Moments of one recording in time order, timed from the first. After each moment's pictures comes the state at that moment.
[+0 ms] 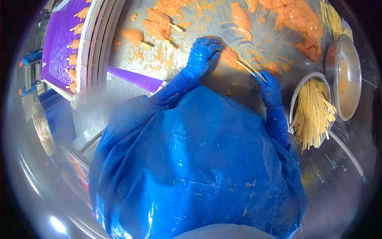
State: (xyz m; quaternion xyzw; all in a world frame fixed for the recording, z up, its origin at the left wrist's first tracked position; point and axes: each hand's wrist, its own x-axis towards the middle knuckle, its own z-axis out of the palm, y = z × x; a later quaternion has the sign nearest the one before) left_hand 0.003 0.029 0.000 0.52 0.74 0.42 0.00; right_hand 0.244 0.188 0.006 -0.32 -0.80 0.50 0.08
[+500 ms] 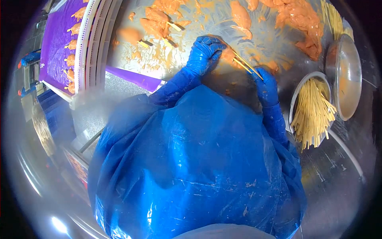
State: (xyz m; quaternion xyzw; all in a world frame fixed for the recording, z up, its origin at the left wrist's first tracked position) left_hand 0.006 0.032 -0.008 0.54 0.73 0.42 0.00; right_hand 0.237 0.182 -0.002 -0.34 -0.80 0.49 0.04
